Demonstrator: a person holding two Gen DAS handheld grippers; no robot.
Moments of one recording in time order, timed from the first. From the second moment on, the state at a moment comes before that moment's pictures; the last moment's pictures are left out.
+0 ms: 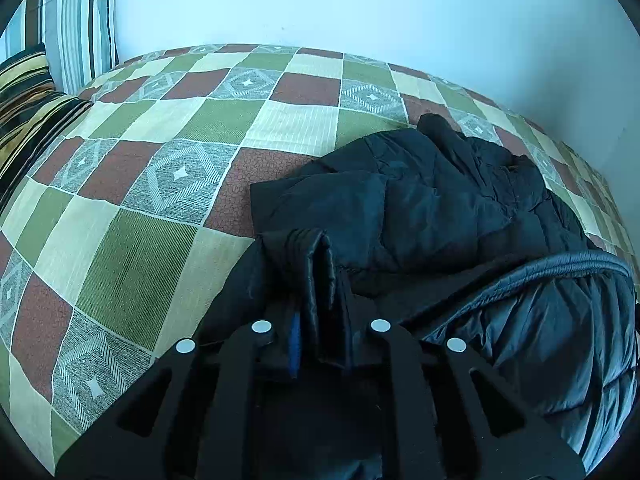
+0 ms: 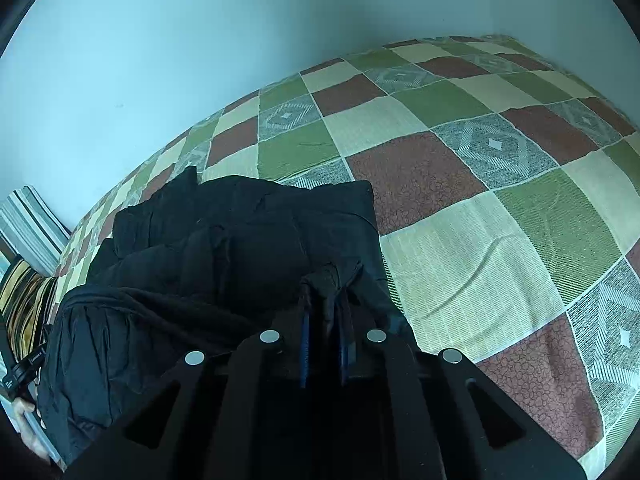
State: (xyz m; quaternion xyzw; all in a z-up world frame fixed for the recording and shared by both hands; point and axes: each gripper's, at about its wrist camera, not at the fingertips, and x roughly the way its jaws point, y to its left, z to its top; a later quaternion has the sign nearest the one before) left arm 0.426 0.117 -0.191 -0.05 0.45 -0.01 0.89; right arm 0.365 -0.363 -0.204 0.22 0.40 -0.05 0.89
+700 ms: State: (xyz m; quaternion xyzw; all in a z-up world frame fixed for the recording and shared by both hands) left arm 0.385 0.152 -0.152 0.01 0.39 -0.02 0.92; right arm 0.336 -0.377 -0.173 0.15 0.39 -0.02 0.91
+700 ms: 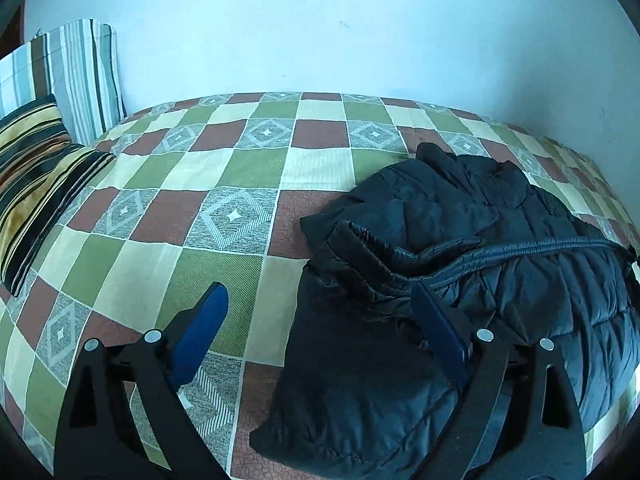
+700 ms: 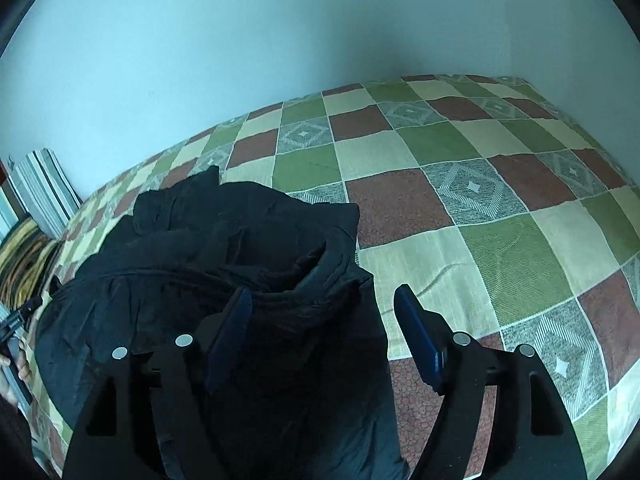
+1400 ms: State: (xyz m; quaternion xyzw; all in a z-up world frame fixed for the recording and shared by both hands) left arm 0.428 0.153 -0.198 0.03 0.47 -0.12 0.87; right arm 0.373 -0.369 -0.209 0.11 0.44 0.02 0.89
